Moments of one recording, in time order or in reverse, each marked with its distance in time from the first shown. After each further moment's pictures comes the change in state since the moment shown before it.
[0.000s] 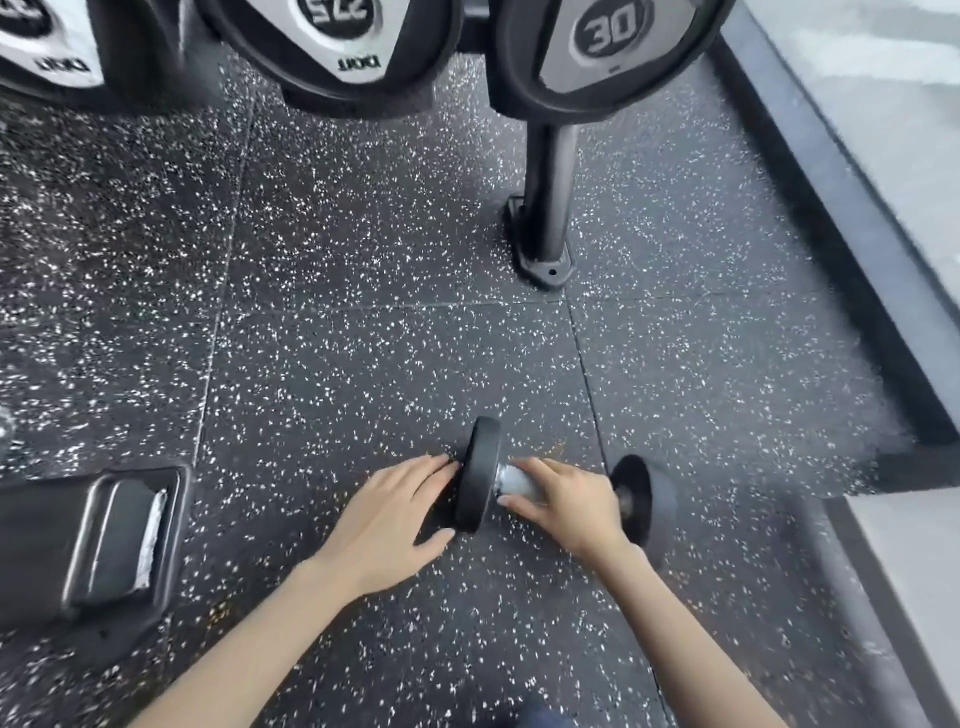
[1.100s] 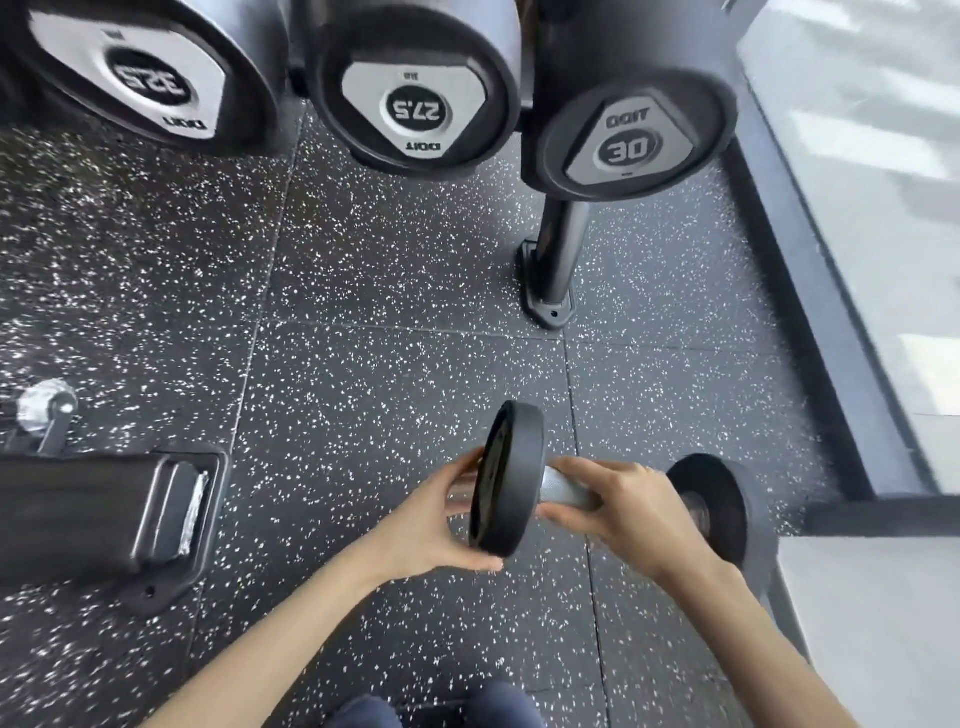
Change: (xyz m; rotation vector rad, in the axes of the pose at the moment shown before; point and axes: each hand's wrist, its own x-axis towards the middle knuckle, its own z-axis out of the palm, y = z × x) left_hand -0.010 0.064 -0.115 -1.197 -0.150 -0.165; right_hand -0.025 -0.045 -0.191 0.141 -0.006 -0.111
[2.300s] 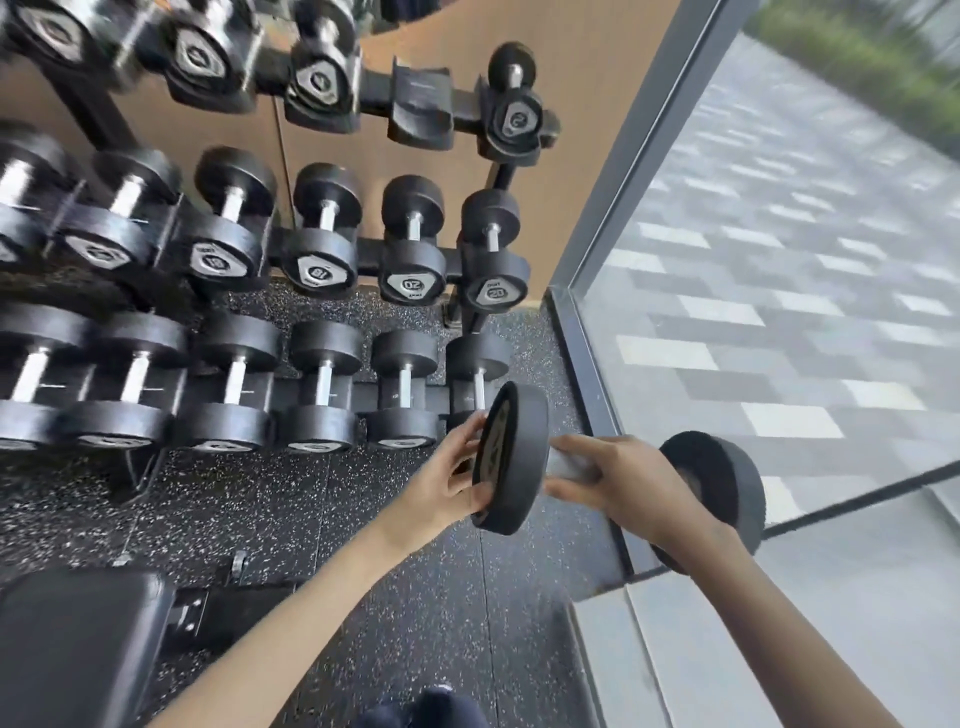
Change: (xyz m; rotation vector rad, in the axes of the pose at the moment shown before) left_hand -0.334 0.675 -0.010 -0.298 0.061 0.271; right_hand -0.110 -0.341 -0.694 -0.116 0.148 -0.076
